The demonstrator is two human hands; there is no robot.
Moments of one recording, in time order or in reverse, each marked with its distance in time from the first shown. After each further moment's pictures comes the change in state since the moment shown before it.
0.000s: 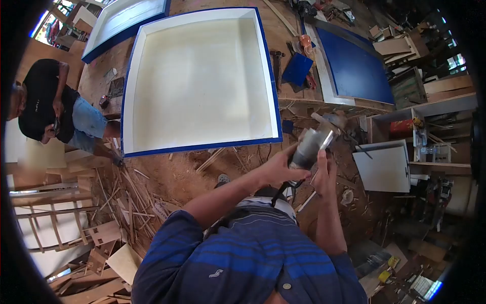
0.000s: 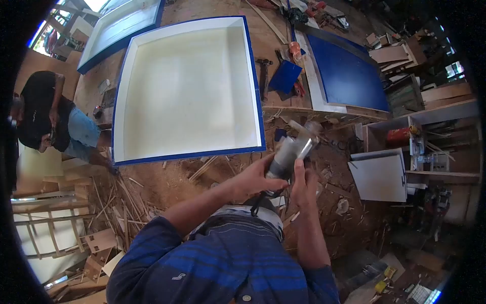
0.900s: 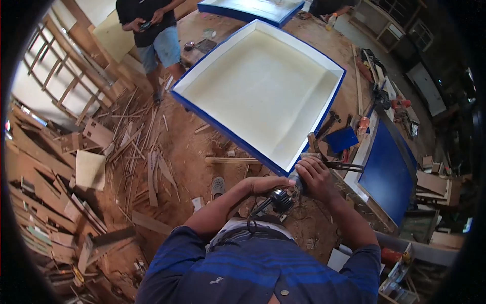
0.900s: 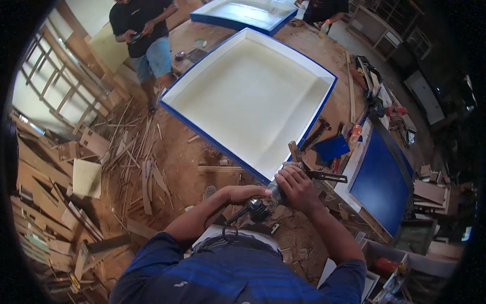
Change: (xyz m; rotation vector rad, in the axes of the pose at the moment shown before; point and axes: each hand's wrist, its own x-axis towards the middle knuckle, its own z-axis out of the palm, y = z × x) left_hand -0.008 -0.029 0.009 -0.376 0.304 -0.098; right_hand 0.161 -0.083 0.028 -0.495 -0.692 -1.864
